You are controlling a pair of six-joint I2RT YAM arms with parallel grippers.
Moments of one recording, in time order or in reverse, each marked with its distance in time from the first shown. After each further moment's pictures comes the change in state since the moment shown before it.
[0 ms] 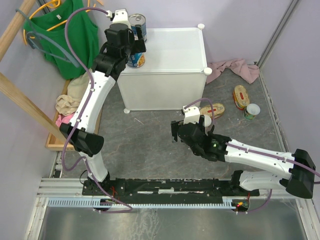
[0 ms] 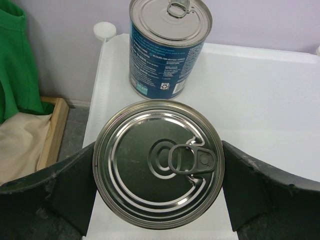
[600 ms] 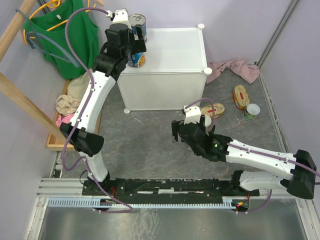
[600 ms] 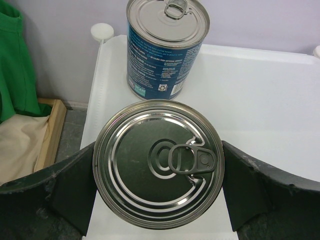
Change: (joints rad) left arm 0.002 0.000 -0.011 0.019 0.015 0.000; right arm 0.000 -0.014 0.000 0.000 0.000 0.000
